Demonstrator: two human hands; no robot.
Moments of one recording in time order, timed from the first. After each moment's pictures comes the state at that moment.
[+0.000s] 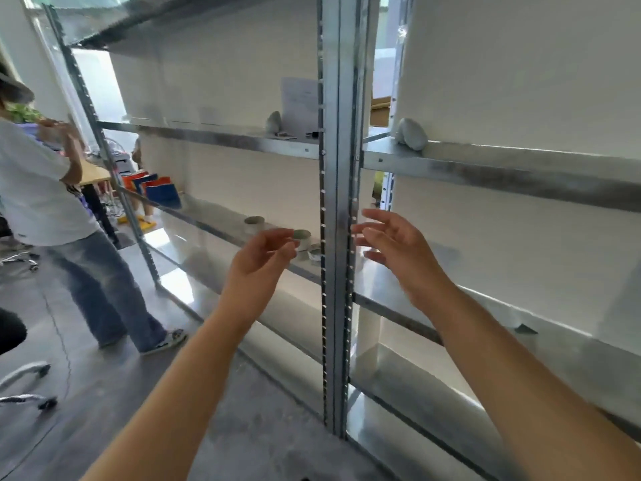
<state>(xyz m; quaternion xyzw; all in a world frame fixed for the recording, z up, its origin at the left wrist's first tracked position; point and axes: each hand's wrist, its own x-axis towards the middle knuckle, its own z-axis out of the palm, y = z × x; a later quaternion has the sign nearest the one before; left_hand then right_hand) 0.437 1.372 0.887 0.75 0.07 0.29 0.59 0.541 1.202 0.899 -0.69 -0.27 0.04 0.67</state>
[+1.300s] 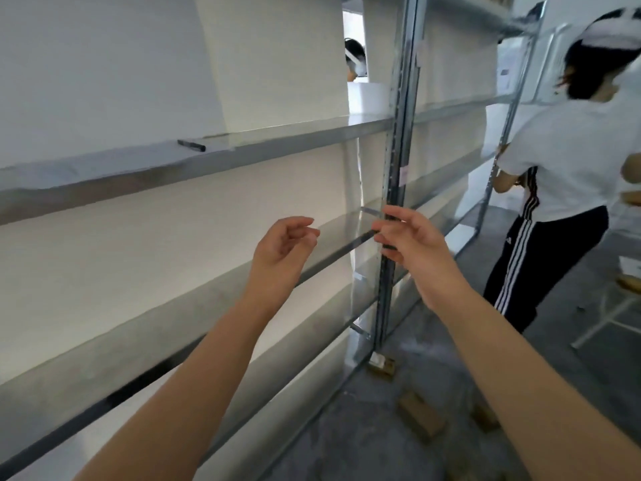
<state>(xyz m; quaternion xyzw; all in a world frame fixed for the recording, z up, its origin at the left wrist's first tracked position) 0.330 0.545 0.871 0.57 -0.48 -0.17 0.65 0.169 0.445 0.879 -0.62 0.28 -0.47 0.56</state>
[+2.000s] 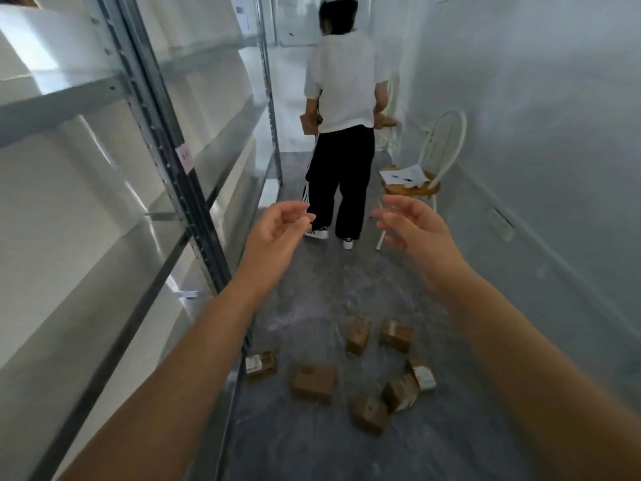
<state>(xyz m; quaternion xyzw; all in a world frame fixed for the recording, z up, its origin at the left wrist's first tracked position) 0.233 0.242 0.829 0.37 -0.65 -0.44 0.49 0.032 0.282 0.832 -0.46 0.55 -0.60 0.36</state>
